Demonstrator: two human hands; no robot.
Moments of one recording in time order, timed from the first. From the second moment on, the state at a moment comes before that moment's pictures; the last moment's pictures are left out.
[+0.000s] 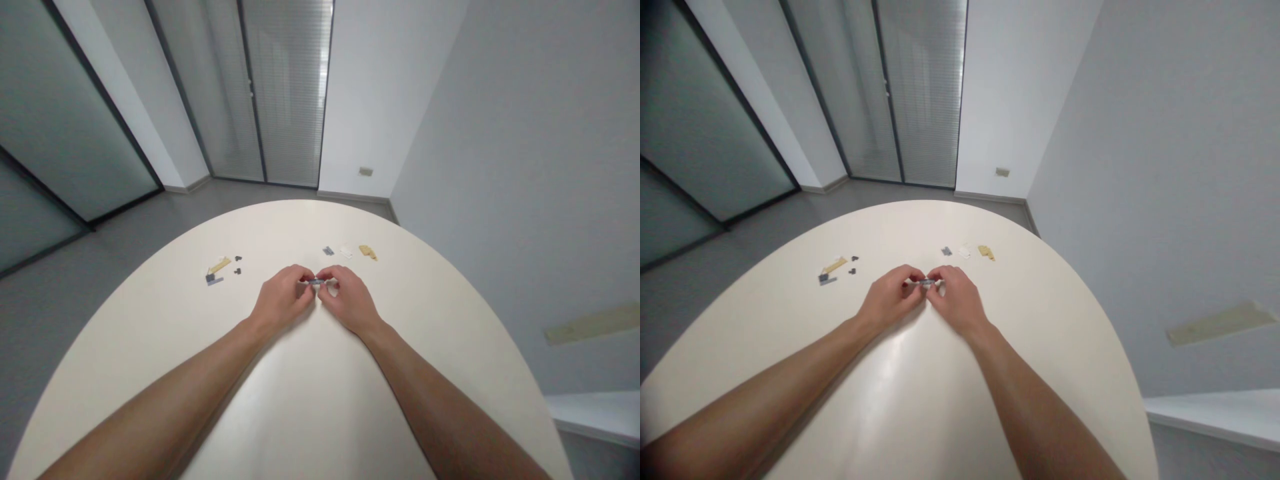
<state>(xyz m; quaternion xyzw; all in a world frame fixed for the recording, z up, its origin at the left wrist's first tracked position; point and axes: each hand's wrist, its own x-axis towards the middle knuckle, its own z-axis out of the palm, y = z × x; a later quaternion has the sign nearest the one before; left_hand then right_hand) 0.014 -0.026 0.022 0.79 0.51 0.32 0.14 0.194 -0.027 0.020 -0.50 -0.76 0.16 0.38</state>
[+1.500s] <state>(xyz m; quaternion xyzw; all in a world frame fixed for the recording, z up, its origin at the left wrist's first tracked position) 0.014 -0.027 0.023 0.79 0.50 0.32 0.14 0.194 -0.026 0.018 -0.51 -0.75 0.16 0.38</state>
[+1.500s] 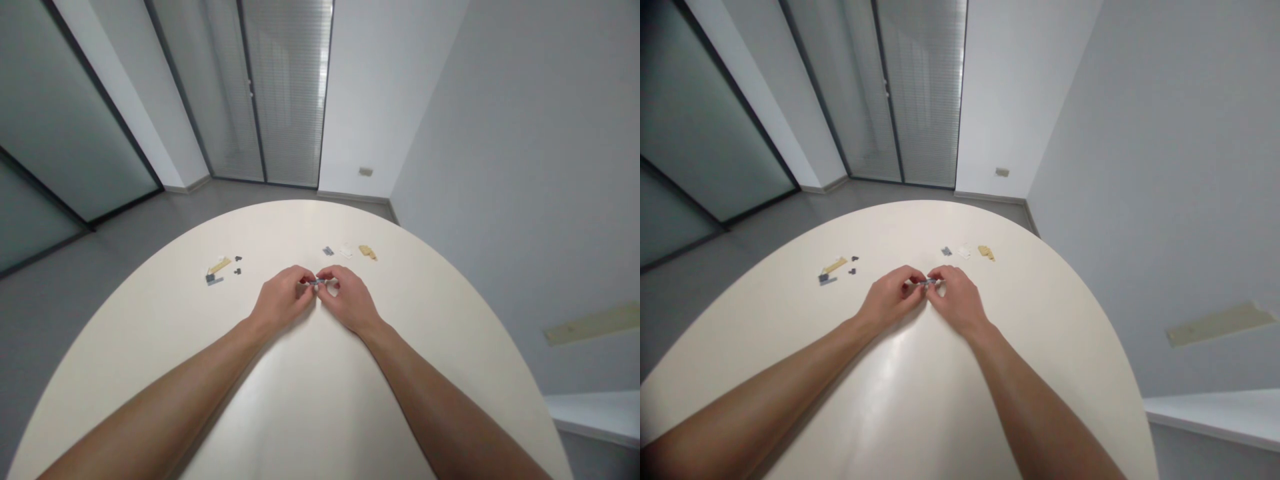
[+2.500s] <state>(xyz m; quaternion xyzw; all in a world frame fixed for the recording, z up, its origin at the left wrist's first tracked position) 0.013 -0.026 0.022 0.80 0.48 0.32 0.16 0.194 -0.025 0.018 -0.50 -0.76 0.17 0.38</state>
